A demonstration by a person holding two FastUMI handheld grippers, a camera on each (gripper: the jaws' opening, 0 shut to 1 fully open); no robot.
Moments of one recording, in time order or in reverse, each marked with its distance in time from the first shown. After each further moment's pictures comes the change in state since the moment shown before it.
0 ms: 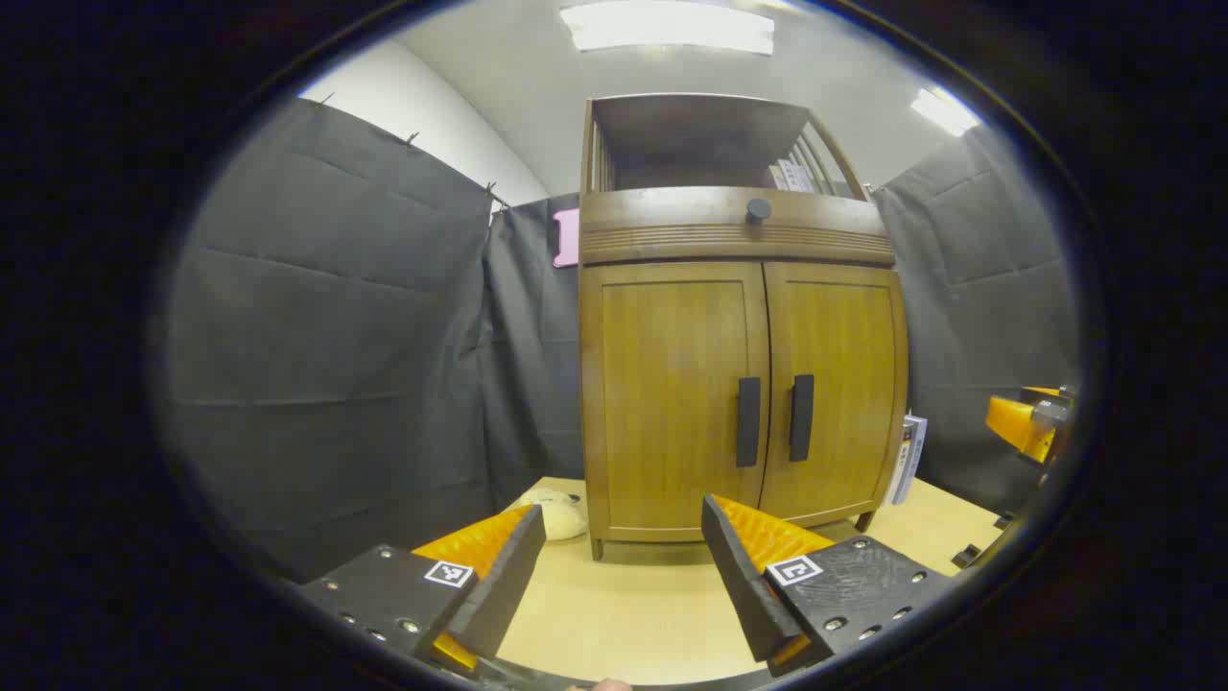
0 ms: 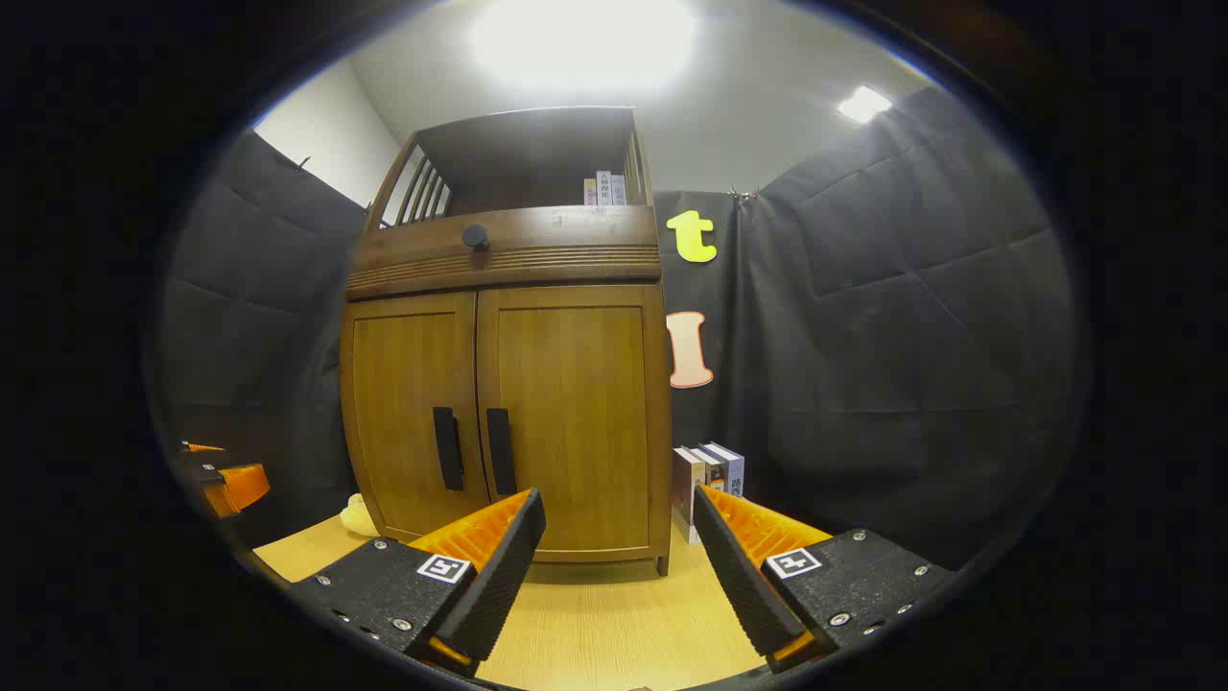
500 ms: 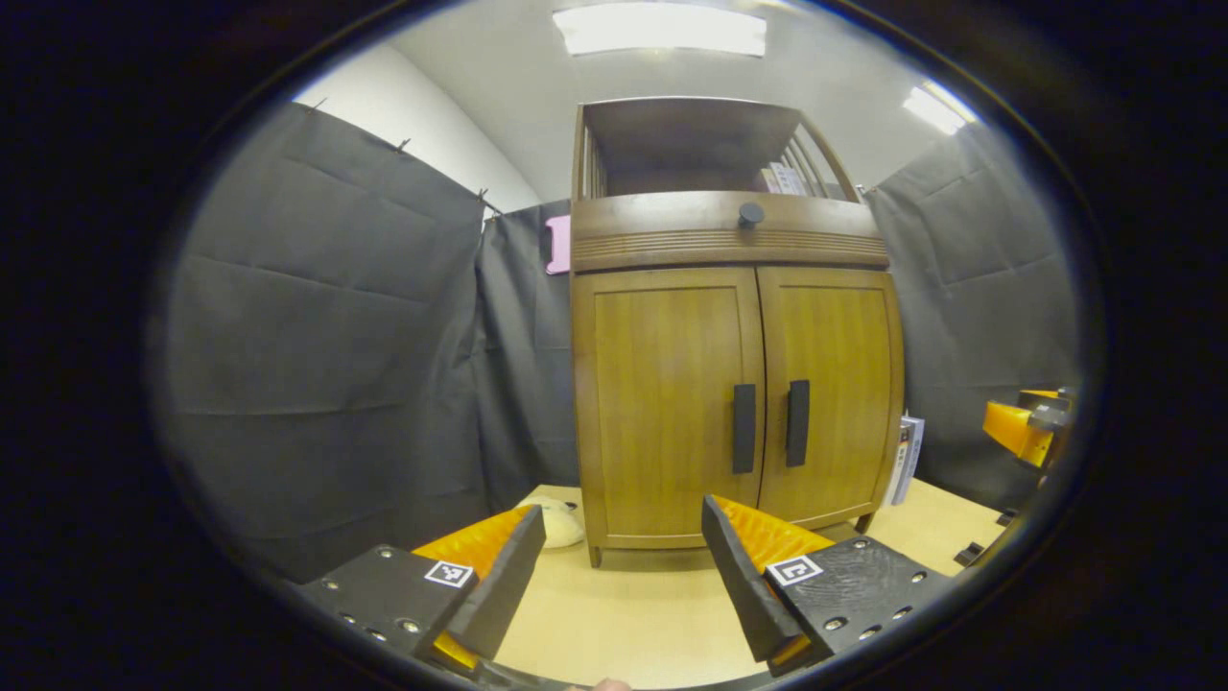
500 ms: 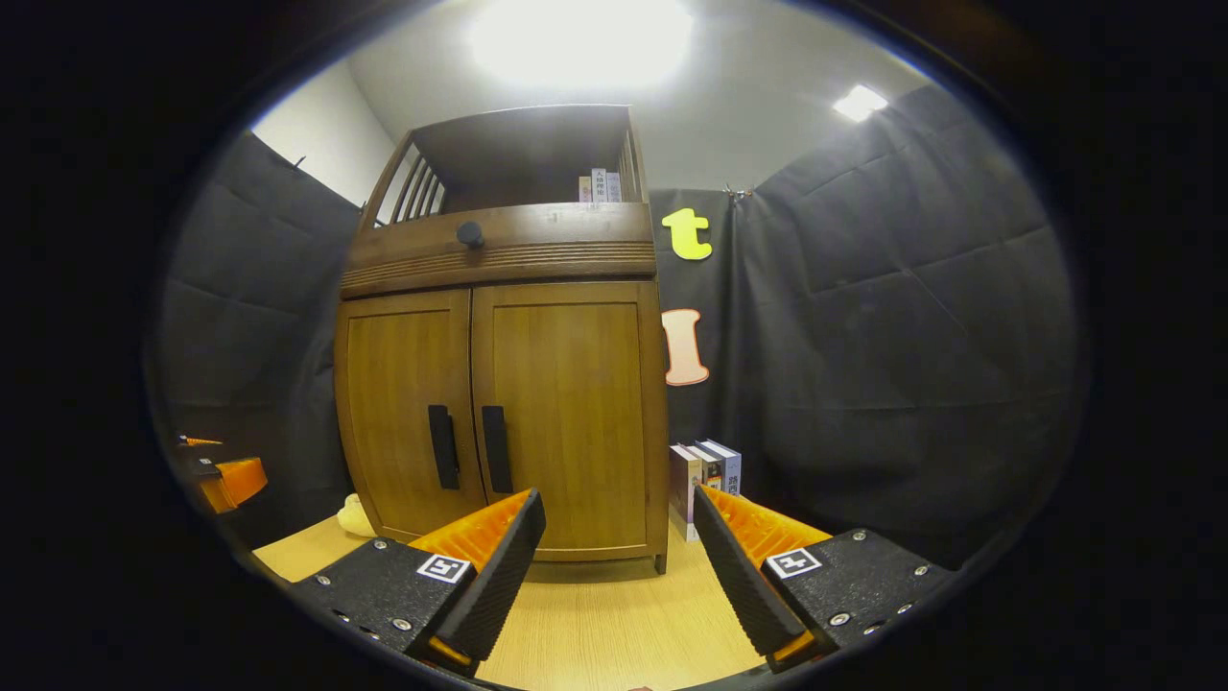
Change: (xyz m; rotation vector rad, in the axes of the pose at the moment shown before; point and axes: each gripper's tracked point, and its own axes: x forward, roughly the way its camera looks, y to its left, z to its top) left arm 0.004 -0.005 0.005 0.016 -0.019 -0.016; right arm 0.002 -0.001 -0.002 0.004 0.003 -0.013
